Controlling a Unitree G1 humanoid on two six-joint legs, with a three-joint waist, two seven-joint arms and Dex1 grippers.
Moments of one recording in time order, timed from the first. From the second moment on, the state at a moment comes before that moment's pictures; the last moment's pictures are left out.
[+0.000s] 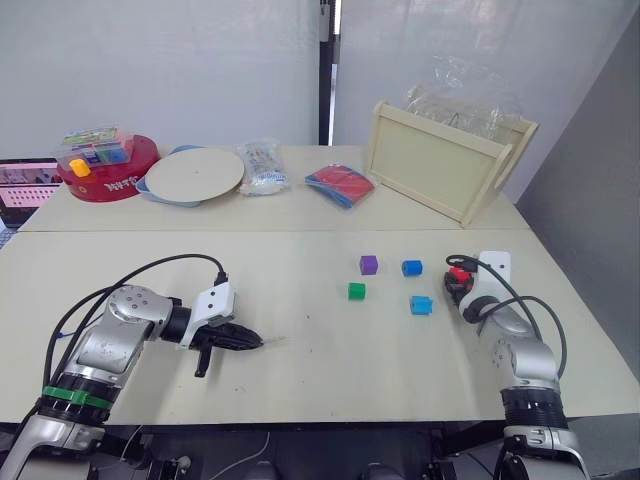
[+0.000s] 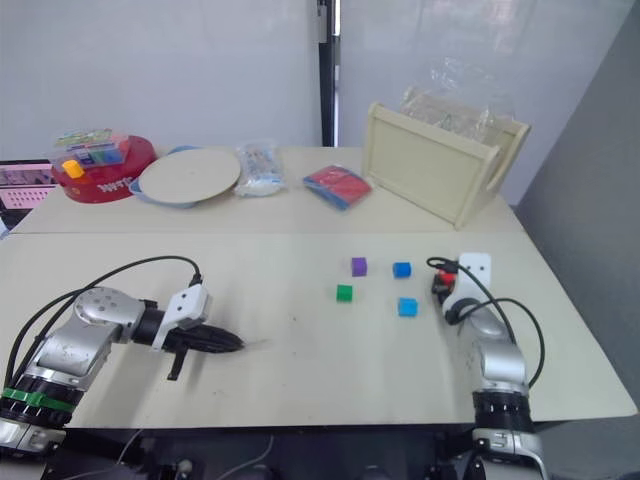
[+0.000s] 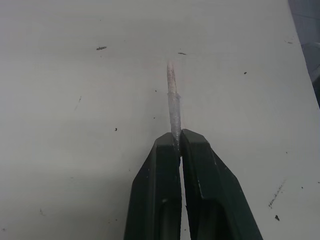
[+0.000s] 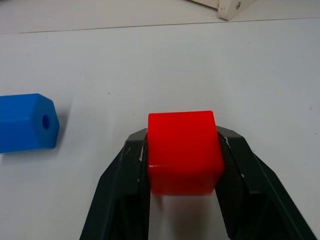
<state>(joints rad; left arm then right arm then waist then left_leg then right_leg) -0.42 0.79 -0.11 0.12 -0.20 0.23 -1.44 -0.46 -0.34 -0.25 0.22 0.22 0.44 0.12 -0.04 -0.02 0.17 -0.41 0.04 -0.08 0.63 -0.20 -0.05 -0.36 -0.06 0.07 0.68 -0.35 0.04</state>
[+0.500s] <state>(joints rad) -0.44 0.80 -0.12 0.21 -0.20 0.14 -1.47 -0.18 -0.29 -0.16 -0.69 0.52 0.68 0.15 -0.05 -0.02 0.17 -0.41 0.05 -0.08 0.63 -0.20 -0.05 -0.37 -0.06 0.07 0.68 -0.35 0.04</state>
